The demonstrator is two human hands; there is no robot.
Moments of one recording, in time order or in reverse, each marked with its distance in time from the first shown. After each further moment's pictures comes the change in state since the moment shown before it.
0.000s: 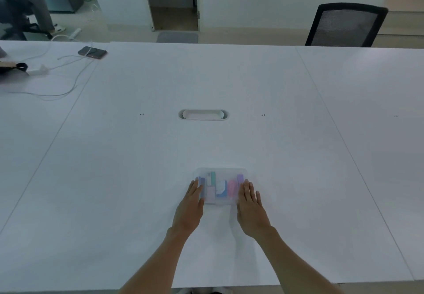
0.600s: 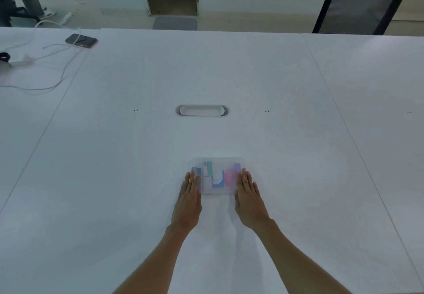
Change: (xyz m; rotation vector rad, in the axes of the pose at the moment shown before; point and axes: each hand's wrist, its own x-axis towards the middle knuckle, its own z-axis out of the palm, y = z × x) left_hand 0.038 -0.013 0.011 0.021 0.050 0.074; right_hand 0.051 0.001 -0.008 0.151 0.022 0.003
